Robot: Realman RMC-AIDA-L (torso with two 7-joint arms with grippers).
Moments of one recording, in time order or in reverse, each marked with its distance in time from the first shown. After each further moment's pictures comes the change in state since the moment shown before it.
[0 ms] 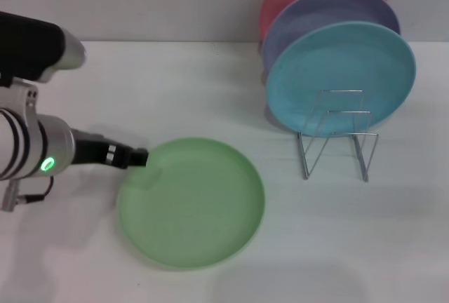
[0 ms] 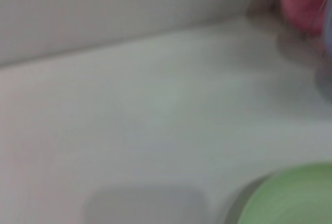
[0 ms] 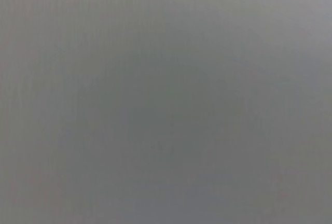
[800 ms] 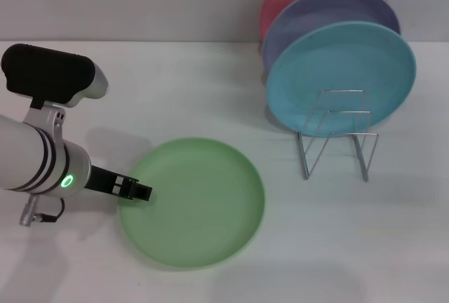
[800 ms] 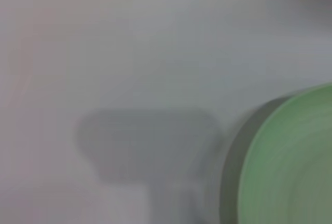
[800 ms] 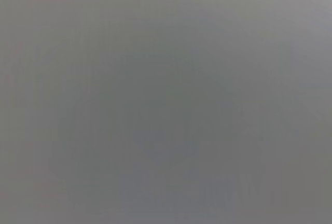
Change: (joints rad) left arm -0.123 -0.002 0.004 0.234 -0.017 -0.046 -0.052; right arm 0.053 -0.012 -0.003 -0.048 0.000 0.023 -0.057
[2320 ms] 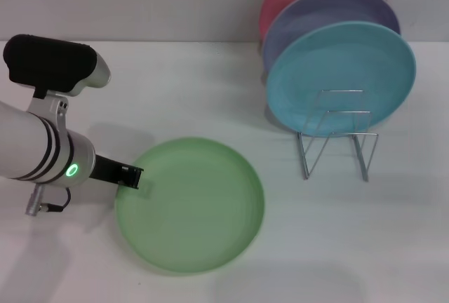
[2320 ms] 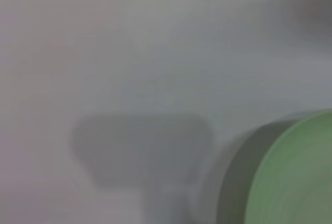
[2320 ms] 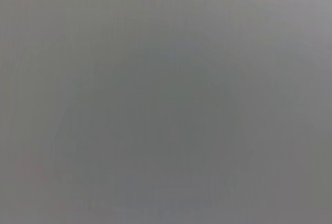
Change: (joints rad) left arm -0.028 0.004 -0.013 0.012 -0.019 0.015 -0.017; right arm -0.001 -0.003 0.001 0.005 0.000 0.006 -0.033
